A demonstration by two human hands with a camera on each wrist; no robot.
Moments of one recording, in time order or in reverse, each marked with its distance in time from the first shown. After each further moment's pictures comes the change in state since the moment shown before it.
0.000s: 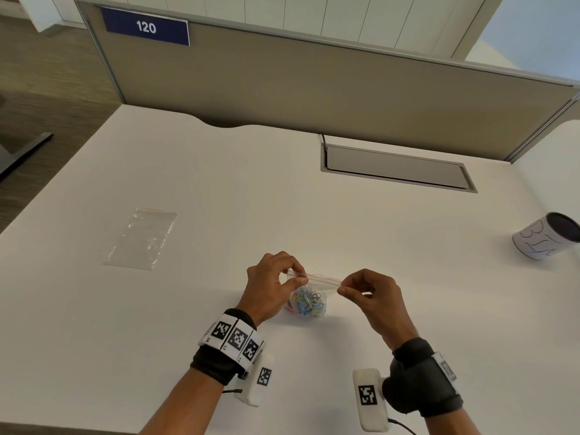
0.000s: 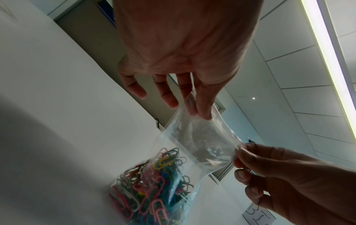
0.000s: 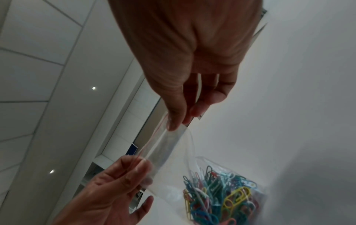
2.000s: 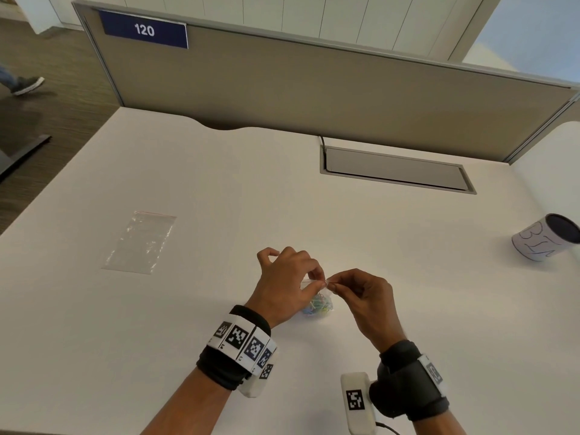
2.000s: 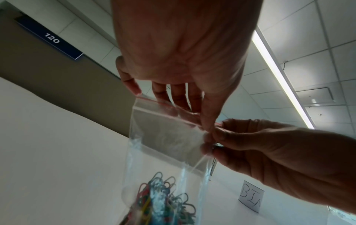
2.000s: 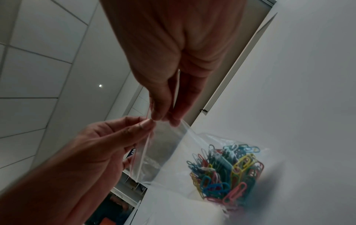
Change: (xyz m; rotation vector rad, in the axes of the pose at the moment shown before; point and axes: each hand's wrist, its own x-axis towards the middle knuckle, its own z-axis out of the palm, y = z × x) left_hand 0.005 0.039 -0.002 0.436 -0.100 0.198; right_hand -0.002 -0.014 0.017 0.240 0.009 -0.115
